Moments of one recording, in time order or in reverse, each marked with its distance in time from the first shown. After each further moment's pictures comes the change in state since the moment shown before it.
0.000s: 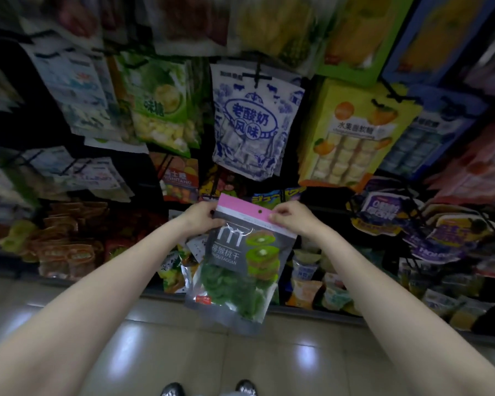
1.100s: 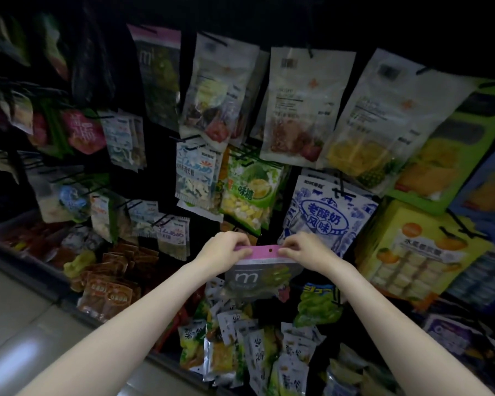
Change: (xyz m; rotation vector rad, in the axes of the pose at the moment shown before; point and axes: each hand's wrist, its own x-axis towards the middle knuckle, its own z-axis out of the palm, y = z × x) left_hand -0.079 -0.006 -0.106 0.104 0.456 0.172; right_hand 0.034 -0.168 -0.012 -0.511 -0.016 -0.396
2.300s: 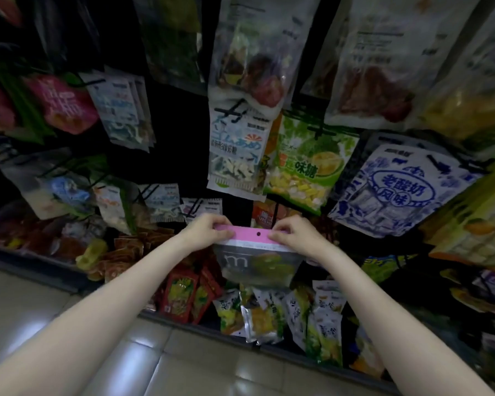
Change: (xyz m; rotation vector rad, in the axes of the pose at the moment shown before) left_hand 0.038 -0.201 -0.083 -0.194 -0.220 -0.115; right_hand 0.125 -0.114 0.093 0.368 -0.019 0.161
